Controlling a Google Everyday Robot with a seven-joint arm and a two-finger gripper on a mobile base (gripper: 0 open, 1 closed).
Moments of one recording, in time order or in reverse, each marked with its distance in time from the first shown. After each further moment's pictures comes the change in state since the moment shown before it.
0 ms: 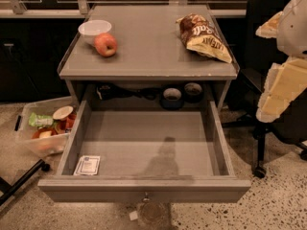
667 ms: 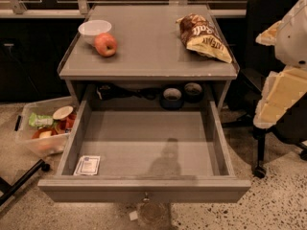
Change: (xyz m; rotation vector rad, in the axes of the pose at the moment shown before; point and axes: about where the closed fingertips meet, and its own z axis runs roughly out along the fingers) arm 0.005 0.005 0.011 -0.002 -0.003 0.023
